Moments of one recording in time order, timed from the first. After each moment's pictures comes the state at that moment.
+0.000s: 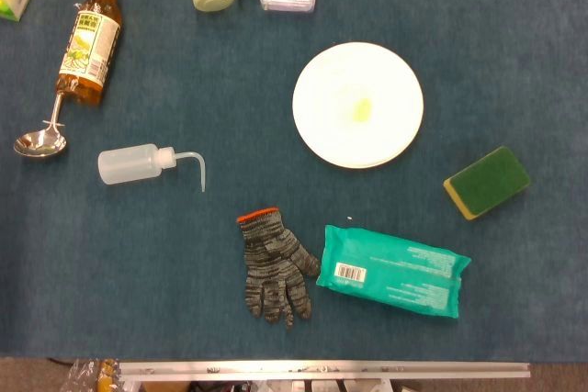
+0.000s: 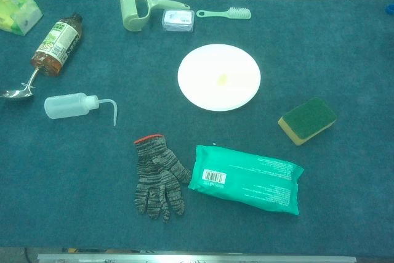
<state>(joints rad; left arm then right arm) -0.10 -1.17 -0.08 -1.65 1.30 1.44 0.30 0.10 -1.16 0.05 -1.57 -1.44 1.38 -0.10</state>
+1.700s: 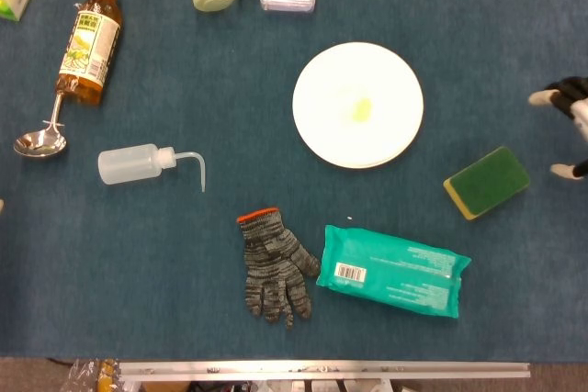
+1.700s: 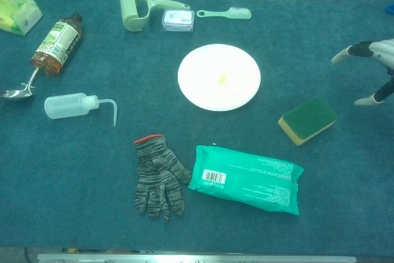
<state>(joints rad) -0.10 -1.22 -0.08 -1.60 1.26 1.41 0.23 0.46 -1.19 0.06 -1.43 -1.47 0.88 0.10</state>
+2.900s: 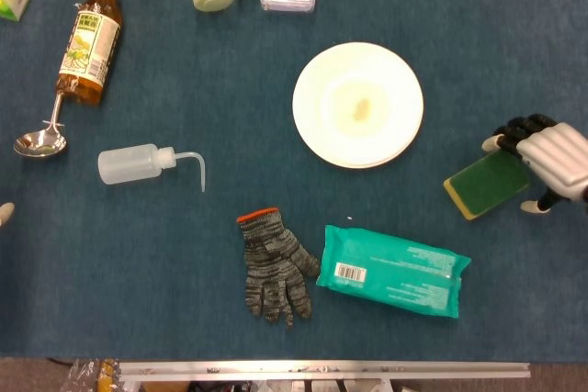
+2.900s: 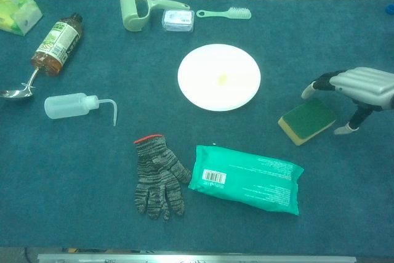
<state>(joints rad) -0.12 -1.25 -0.08 -1.57 1.24 1.36 0.20 0.55 -1.23 -0.05 -1.48 -1.49 0.77 0.00</state>
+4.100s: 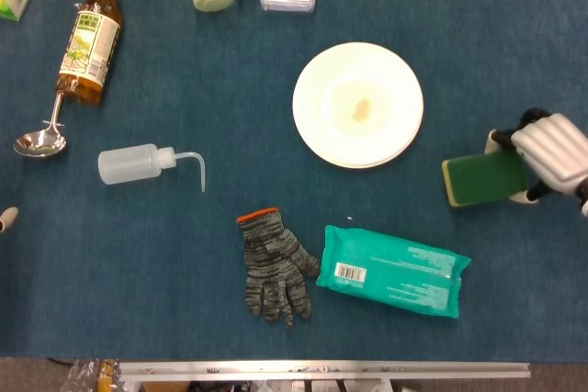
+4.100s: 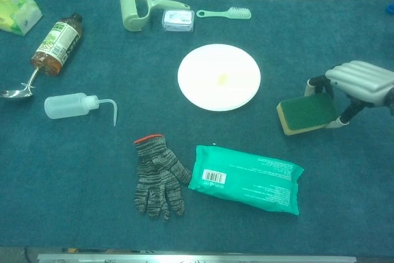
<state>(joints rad) -0.11 -1.28 -0.08 -1.53 1.24 1.35 0.16 0.53 -1.29 -0.04 -1.42 -1.53 0.92 0.02</state>
